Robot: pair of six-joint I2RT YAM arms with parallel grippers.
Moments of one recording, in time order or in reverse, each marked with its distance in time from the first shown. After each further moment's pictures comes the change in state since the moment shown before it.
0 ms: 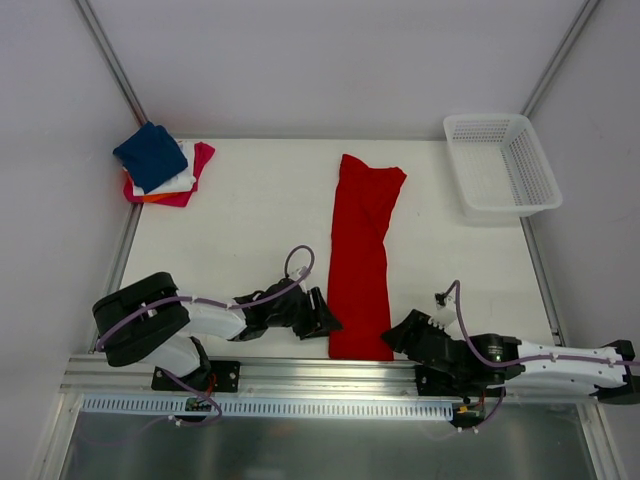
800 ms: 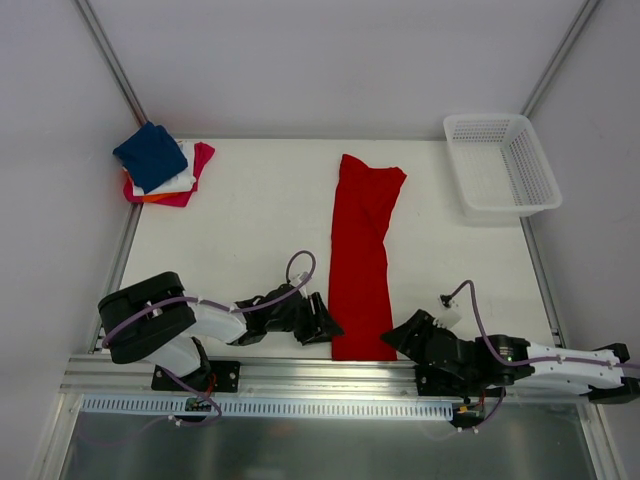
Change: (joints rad) left arm -0.033 0.034 -0.035 0.092 0.014 -0.059; right arm 0.023 -0.146 0.005 -0.047 -0.046 0.100
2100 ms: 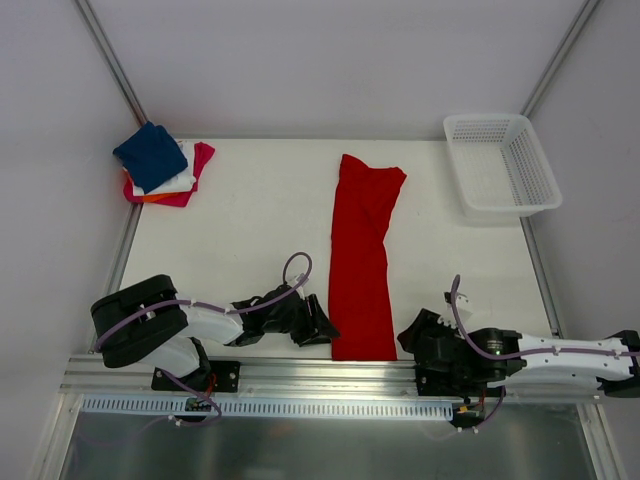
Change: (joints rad) left arm 0.000 -0.044 -0.010 -0.061 -0.006 -0.004; right arm 0.000 0.296 0.149 -0.242 0.070 0.019
